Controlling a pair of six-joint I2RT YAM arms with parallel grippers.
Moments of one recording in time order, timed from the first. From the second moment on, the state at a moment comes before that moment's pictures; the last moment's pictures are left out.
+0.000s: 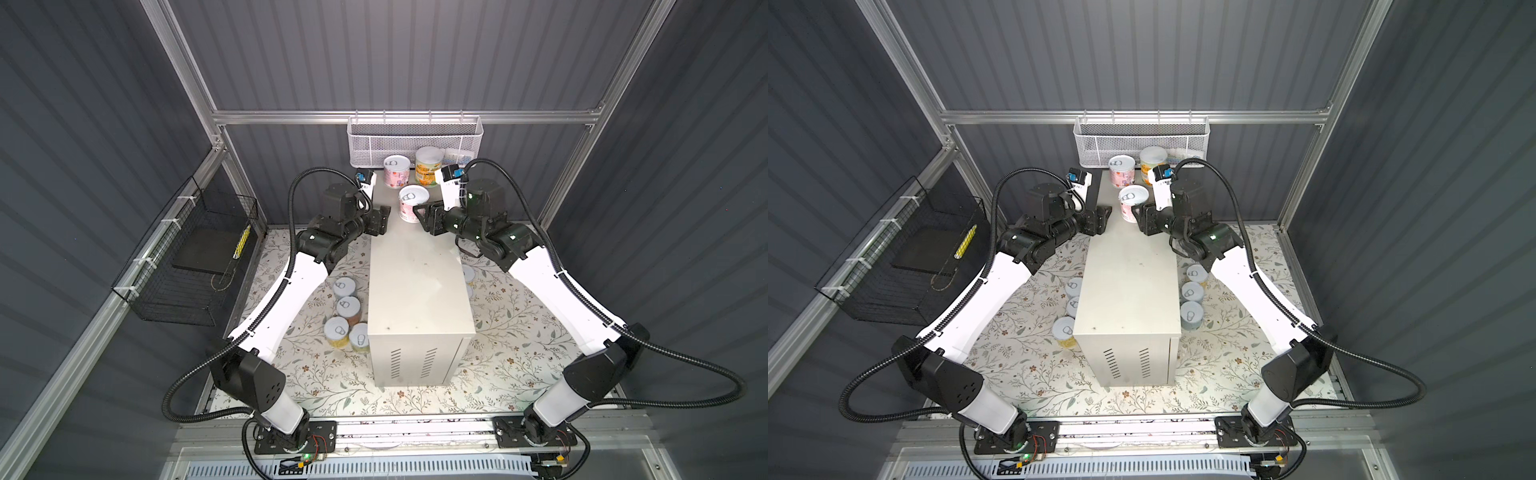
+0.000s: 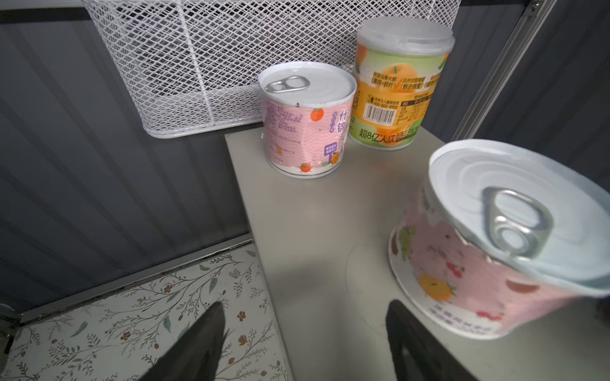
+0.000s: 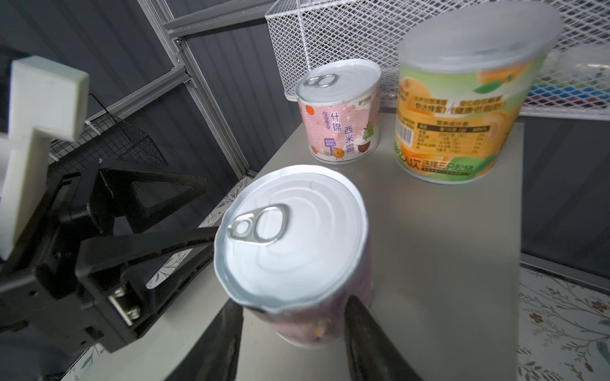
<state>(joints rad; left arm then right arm) -0.47 1.60 1.72 -0.43 -0.02 -0.03 0.57 1.65 1.81 -0.43 -0.12 0.22</state>
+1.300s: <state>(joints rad) -0.35 1.48 1.58 -0.40 -0.02 -0.06 0.57 1.94 2.16 -0.53 -0.07 0.26</state>
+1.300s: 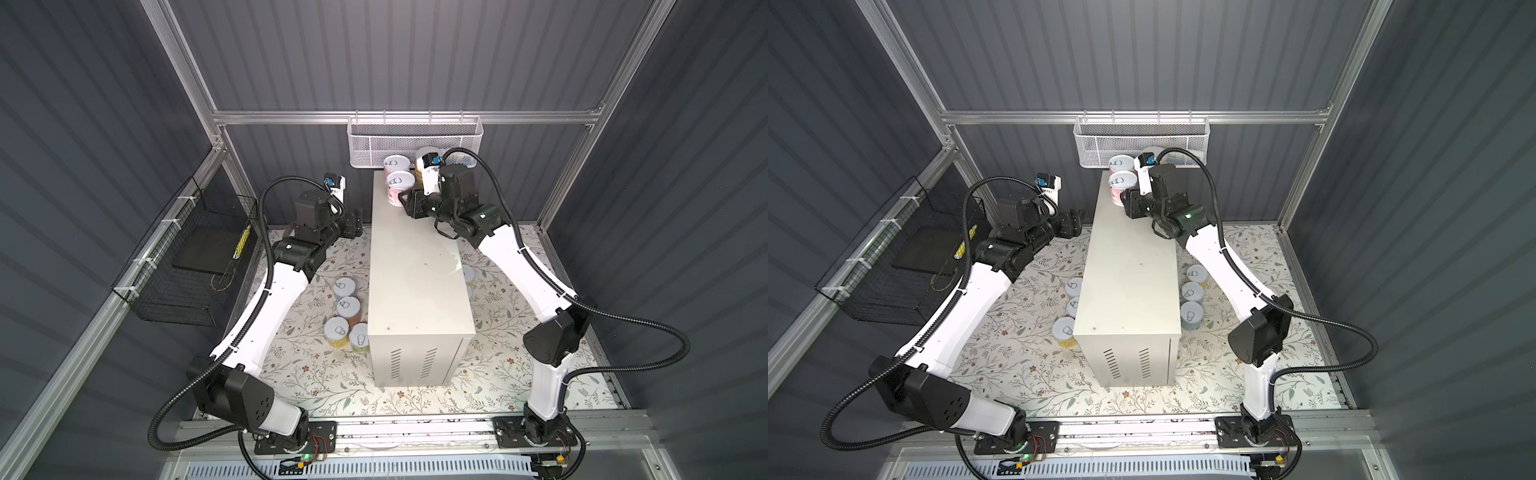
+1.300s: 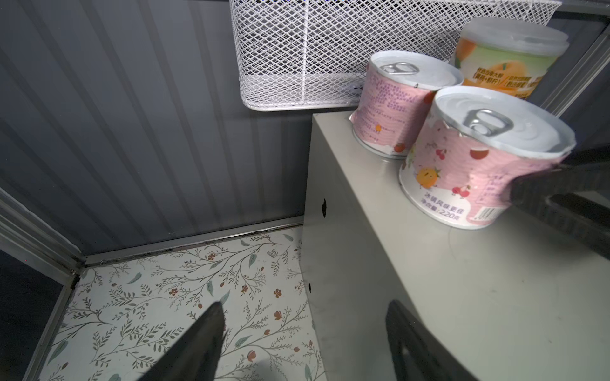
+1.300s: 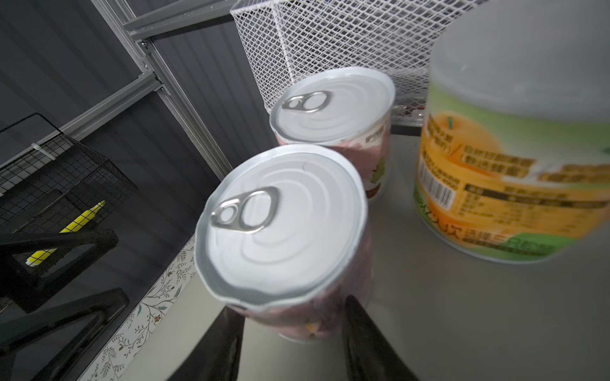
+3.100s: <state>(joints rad) -0.35 1.55 1.59 -0.37 0.00 -0.08 0.57 2.05 2.28 -0.54 -0.11 0.33</state>
